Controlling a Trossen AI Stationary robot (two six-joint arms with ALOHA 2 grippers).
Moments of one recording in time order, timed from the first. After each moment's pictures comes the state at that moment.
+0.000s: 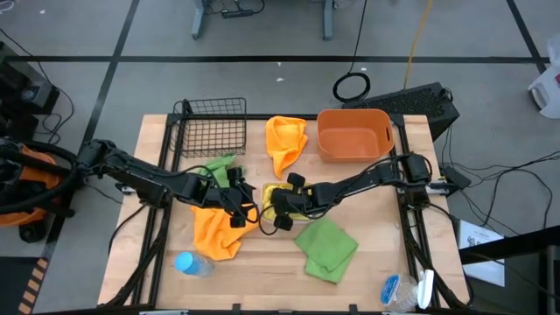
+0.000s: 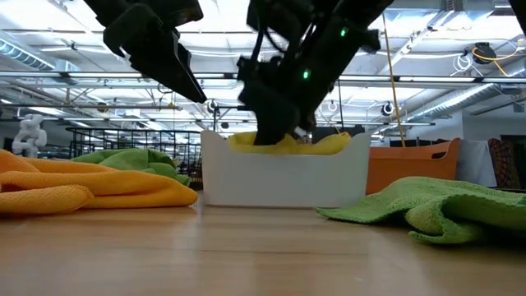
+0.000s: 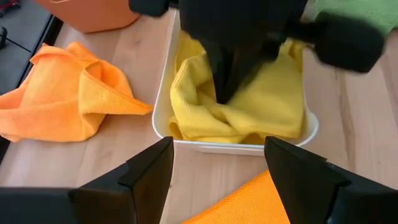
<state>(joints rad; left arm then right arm) -0.24 1.34 0.86 -0.36 -0.38 -0.09 0.15 1.99 1.31 -0.28 0.37 0.30</state>
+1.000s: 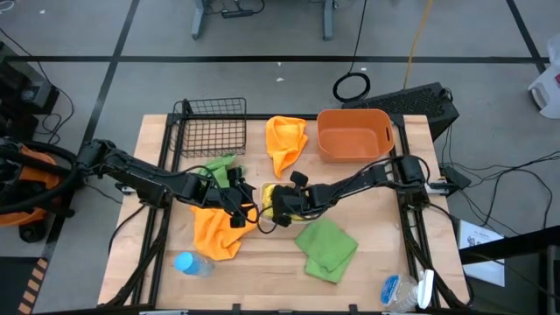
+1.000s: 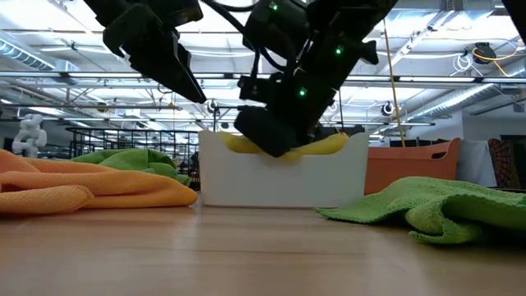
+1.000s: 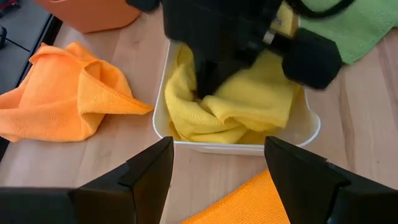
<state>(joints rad) -0.24 1.34 0.86 -0.36 -0.38 -0.09 0.14 2.04 1.31 -0.31 0.49 0.38</state>
